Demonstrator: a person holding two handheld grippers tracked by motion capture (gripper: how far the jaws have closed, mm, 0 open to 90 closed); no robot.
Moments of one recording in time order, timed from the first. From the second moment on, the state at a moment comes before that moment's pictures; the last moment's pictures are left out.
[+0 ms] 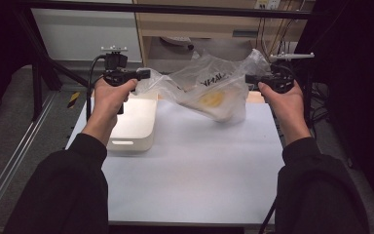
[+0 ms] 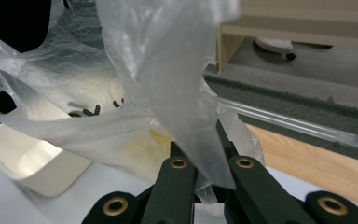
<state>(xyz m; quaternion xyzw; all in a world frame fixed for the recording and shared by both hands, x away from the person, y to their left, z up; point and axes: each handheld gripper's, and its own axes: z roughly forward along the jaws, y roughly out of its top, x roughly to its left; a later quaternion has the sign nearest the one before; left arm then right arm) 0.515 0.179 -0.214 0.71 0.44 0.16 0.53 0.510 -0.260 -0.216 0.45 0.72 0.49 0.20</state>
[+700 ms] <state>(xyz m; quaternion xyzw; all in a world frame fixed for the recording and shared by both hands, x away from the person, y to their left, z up) 0.461 0.189 -0.270 0.76 0.41 0.13 0.49 0.480 -0.270 -0.252 0.43 0.75 0.48 0.17</state>
